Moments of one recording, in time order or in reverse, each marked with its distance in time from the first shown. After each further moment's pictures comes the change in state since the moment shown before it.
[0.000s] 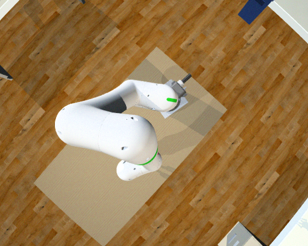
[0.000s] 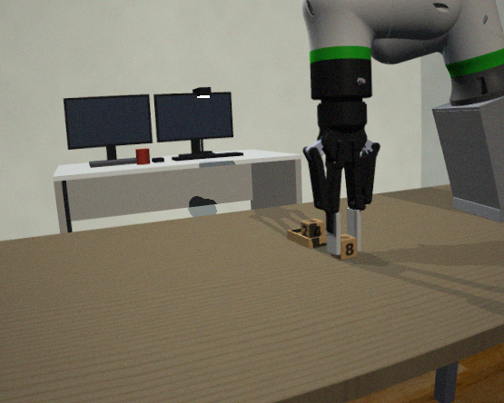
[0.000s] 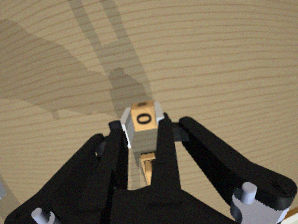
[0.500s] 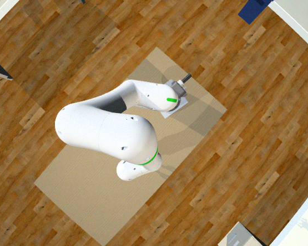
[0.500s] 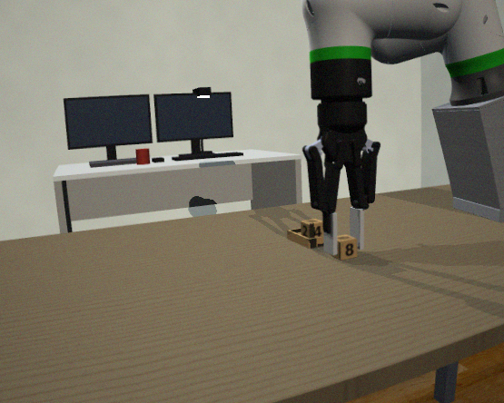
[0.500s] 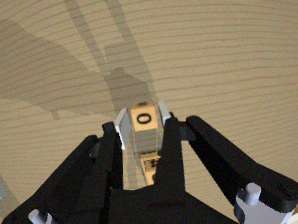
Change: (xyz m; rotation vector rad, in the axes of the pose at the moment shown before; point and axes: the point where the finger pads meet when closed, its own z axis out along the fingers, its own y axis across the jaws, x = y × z) arm 0.000 0.000 0.000 0.000 0.000 0.000
